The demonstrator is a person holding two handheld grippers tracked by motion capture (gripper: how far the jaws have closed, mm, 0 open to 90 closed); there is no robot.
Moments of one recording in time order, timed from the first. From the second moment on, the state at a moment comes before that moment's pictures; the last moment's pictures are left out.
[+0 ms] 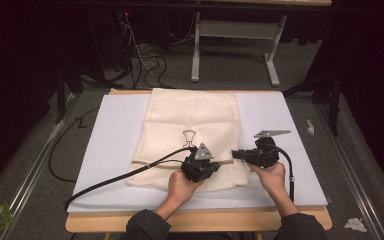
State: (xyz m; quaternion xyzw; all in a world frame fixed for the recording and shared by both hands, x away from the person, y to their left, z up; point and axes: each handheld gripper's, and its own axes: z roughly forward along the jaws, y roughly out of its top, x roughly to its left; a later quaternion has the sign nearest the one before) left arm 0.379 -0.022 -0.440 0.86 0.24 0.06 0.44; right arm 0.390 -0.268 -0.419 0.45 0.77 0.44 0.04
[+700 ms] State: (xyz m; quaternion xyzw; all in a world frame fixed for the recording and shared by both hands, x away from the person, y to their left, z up) left arm 0.380 -0.008 -0.440 0.86 0.24 0.07 0.44; right arm 0.390 -0.271 -0.419 0.46 0.77 0.44 0.04
